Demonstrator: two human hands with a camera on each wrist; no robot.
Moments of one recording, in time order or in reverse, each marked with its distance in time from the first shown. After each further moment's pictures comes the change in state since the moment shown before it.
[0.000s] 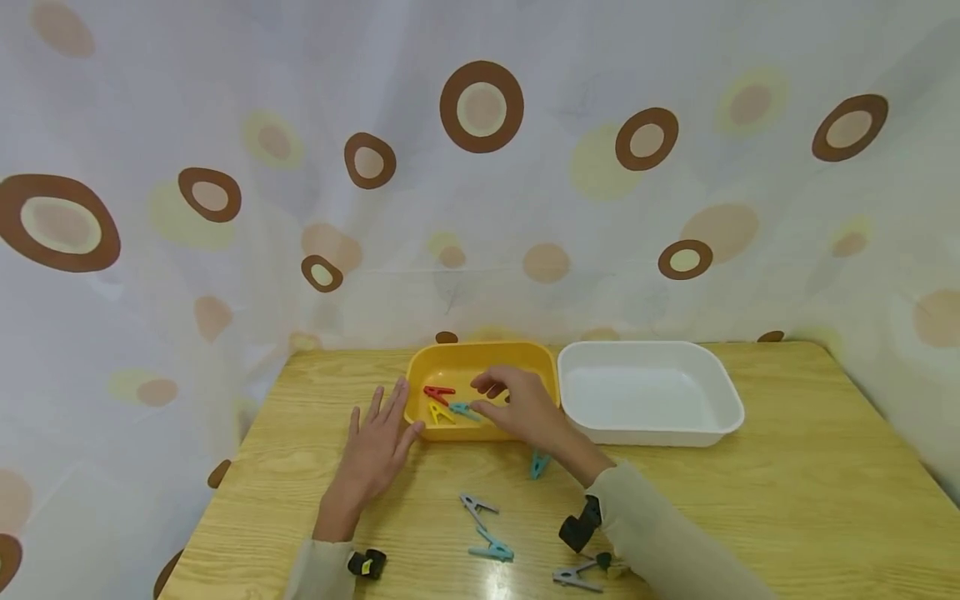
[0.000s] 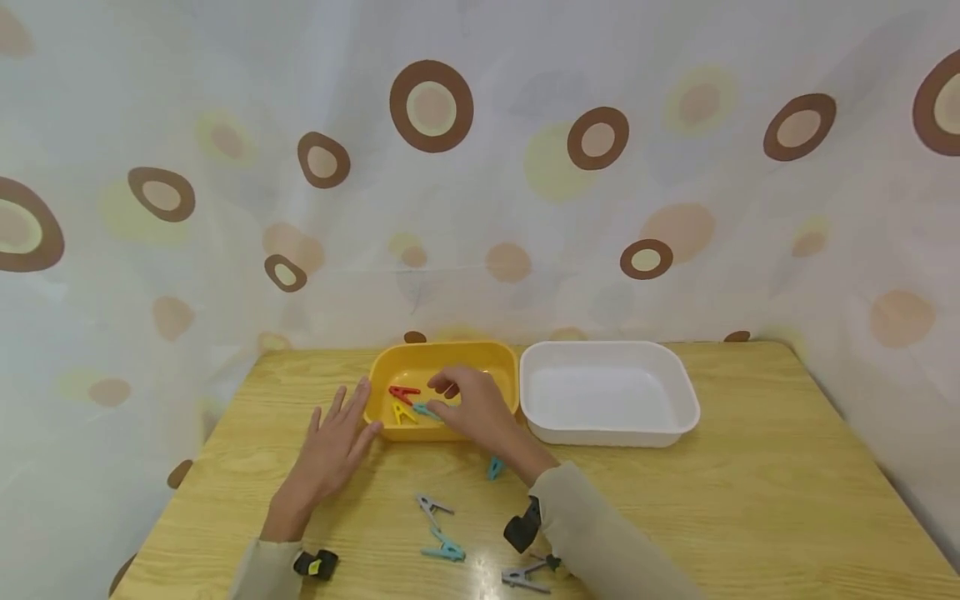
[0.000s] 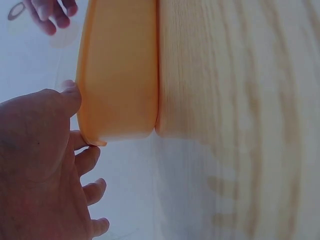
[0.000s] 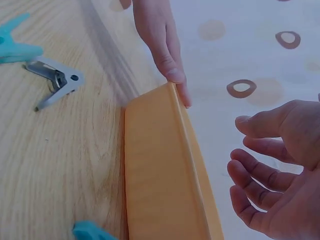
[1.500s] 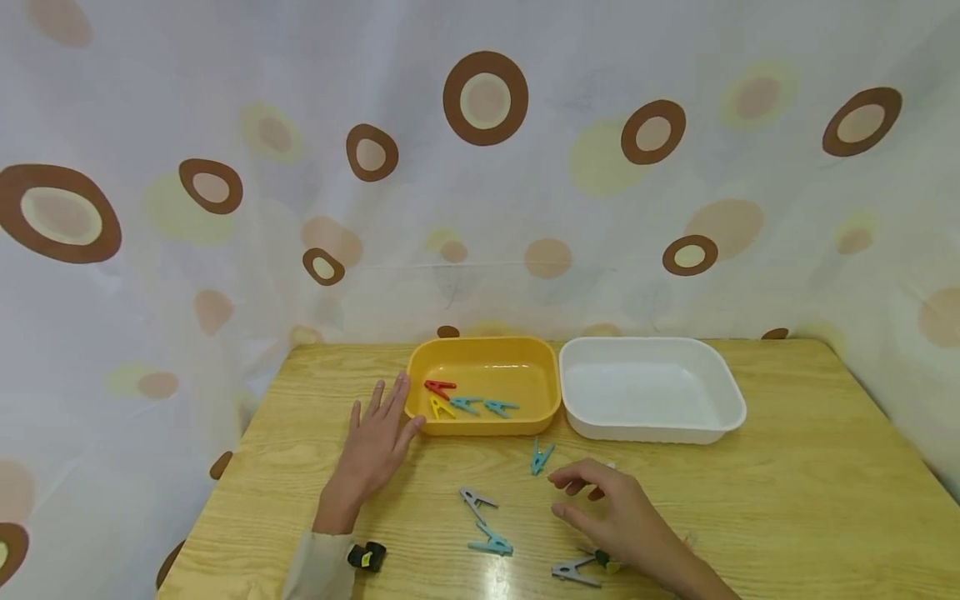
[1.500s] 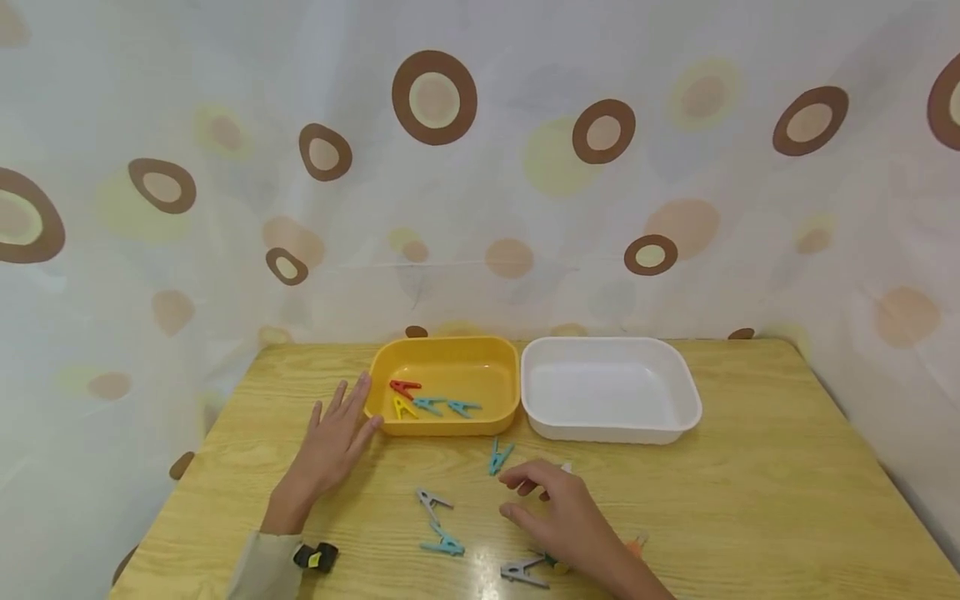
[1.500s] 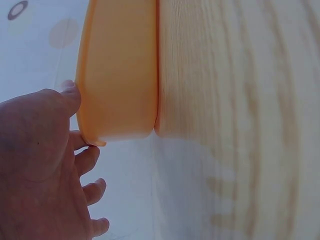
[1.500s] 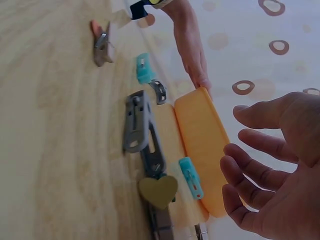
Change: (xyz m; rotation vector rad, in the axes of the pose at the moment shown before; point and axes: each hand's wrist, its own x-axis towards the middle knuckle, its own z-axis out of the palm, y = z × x) left_hand -0.001 -0.004 0.002 -0.001 -0.003 0.000; right_hand -0.147 0.017 -0.038 0.056 -0.014 0.039
